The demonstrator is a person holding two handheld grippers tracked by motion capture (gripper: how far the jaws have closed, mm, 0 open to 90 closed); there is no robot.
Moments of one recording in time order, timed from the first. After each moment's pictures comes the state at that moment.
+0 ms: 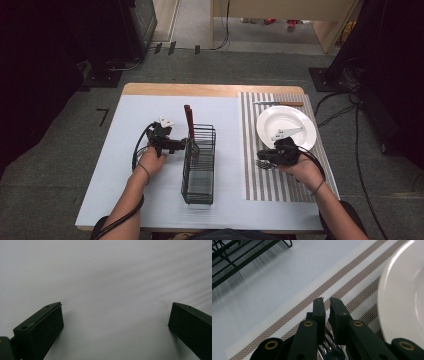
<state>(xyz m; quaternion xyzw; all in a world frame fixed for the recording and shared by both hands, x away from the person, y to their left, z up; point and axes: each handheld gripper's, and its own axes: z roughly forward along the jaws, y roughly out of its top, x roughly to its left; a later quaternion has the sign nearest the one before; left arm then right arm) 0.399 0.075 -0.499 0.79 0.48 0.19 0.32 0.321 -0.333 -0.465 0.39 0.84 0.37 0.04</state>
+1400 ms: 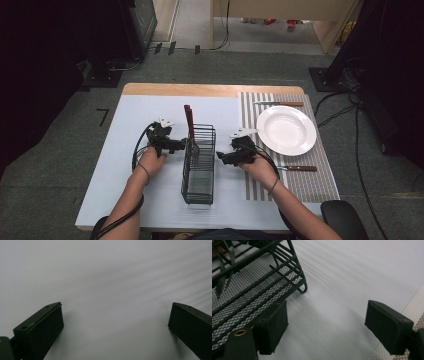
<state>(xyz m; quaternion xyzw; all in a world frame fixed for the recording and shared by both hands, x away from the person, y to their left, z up) 0.399 0.075 -0.499 0.79 0.48 0.19 0.32 0.342 -0.214 -0.488 0.42 0.82 0.38 0.12</state>
